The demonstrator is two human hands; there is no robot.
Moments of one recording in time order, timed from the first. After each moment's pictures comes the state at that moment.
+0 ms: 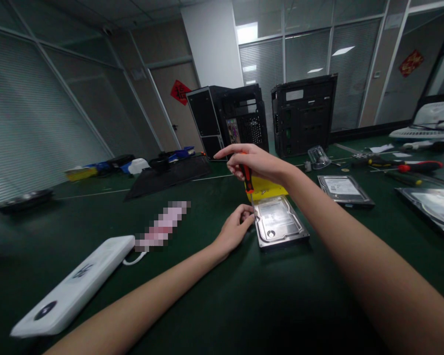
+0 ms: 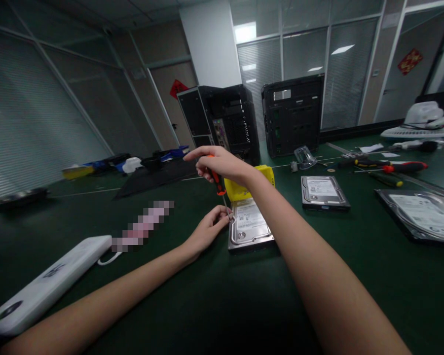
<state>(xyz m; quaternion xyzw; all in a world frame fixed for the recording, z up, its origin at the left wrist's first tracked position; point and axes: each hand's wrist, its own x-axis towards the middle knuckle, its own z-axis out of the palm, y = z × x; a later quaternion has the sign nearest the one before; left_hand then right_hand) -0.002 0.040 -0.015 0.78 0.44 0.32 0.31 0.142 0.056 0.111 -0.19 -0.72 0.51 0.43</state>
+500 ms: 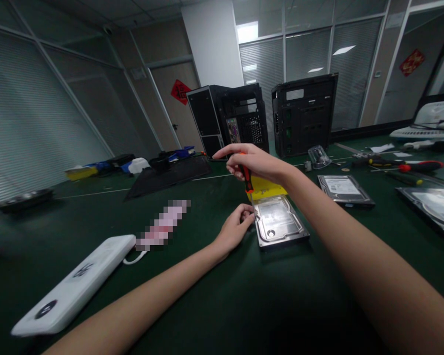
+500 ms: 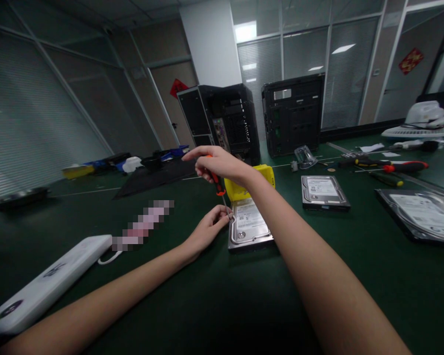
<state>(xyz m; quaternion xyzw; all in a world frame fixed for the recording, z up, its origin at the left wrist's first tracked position) -0.003 0.040 -0.014 0.78 0.44 0.32 0.31 0.141 0.056 0.110 -0.19 -0.73 0.50 0.43</state>
